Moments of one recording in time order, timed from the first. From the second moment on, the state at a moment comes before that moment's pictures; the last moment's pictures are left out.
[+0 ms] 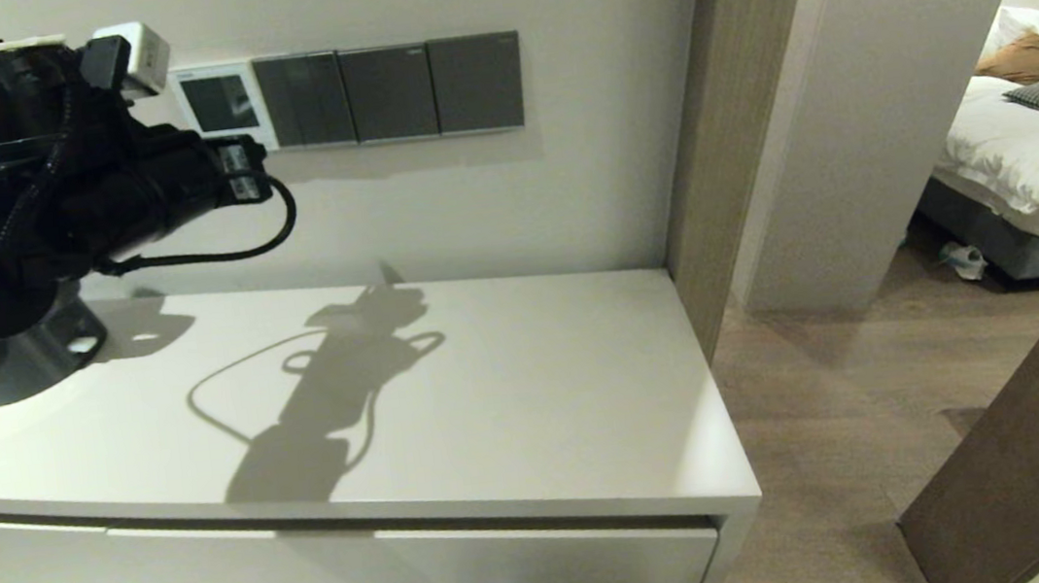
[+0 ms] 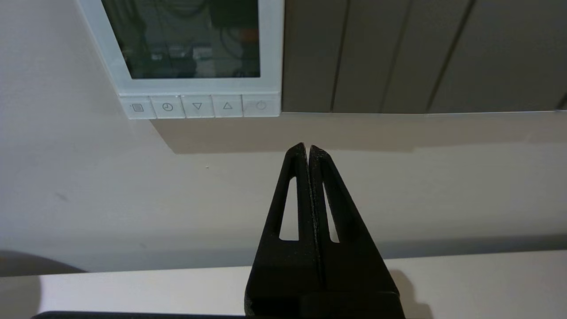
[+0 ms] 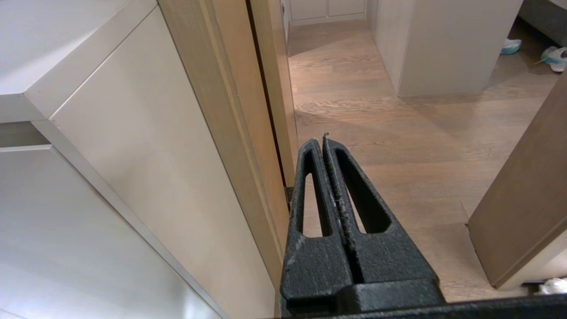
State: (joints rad) left arm -0.19 1.79 -1.39 -0.41 -0.04 -0.01; right arm 0.01 0.00 0.00 0.01 0.00 0.03
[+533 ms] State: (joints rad) left arm -0.20 1.86 -1.45 -0.42 -0.03 -0.02; right arm 0.01 0.00 0.00 0.01 0.00 0.03
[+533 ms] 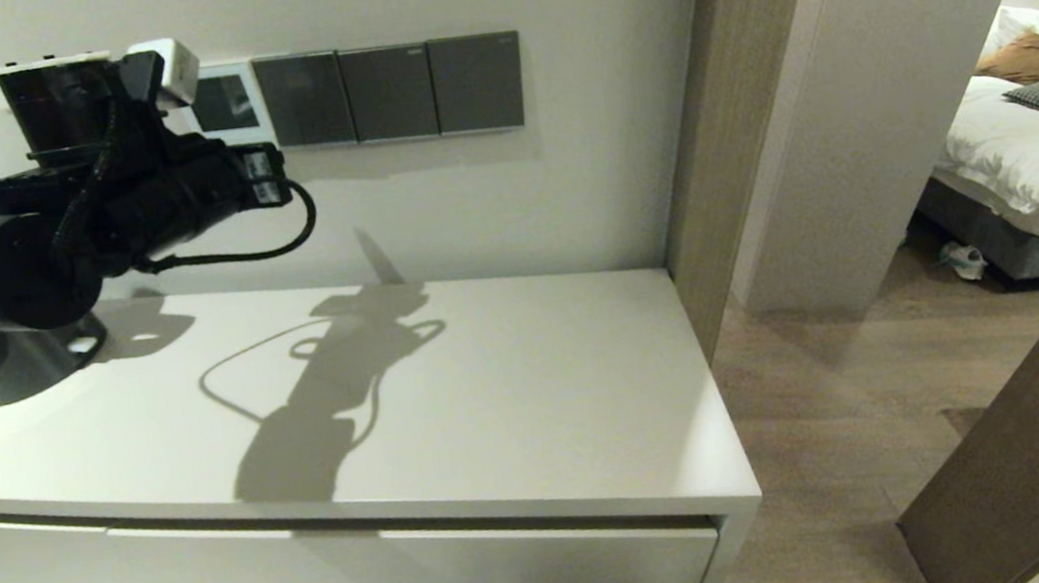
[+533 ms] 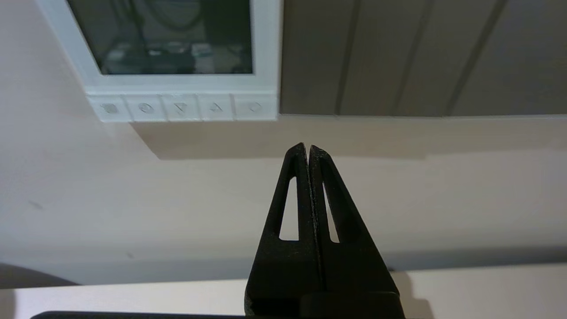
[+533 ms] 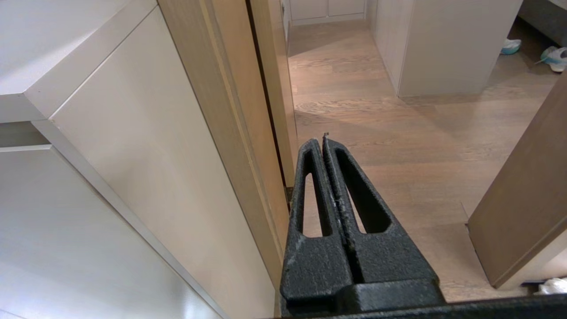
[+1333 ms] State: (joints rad) left arm -0.18 1.93 -1.52 -0.42 -0.01 -0.02; right arm 0.01 0.00 0.00 0.01 0.00 0.03
